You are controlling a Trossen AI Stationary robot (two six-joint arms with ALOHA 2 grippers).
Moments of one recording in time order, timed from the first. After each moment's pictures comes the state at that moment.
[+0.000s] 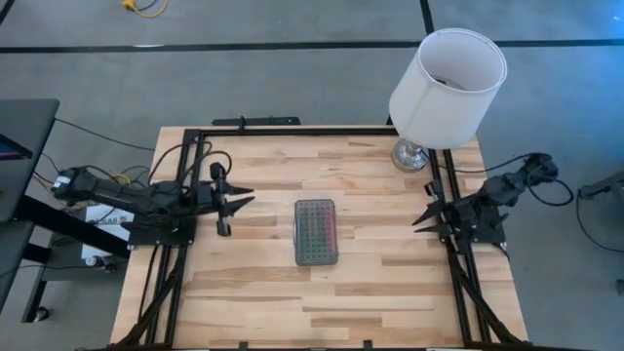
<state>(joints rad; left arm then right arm) -0.21 0.58 0.34 0.40 -0.37 0.17 0.53 0.25 0.45 -0.23 0.15 -0.24</state>
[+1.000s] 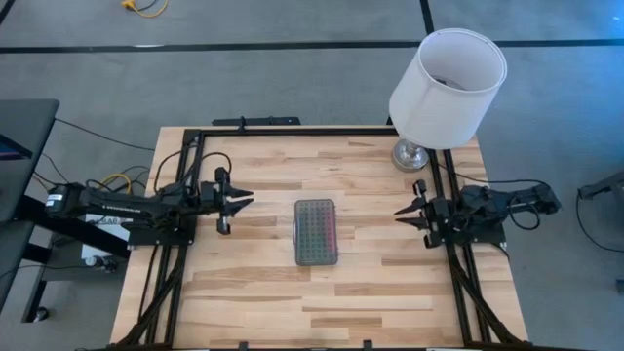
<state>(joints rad) 0.04 0.57 0.01 0.75 -0.08 0.04 0.19 0.00 0.08 -0.08 0.03 -0.13</state>
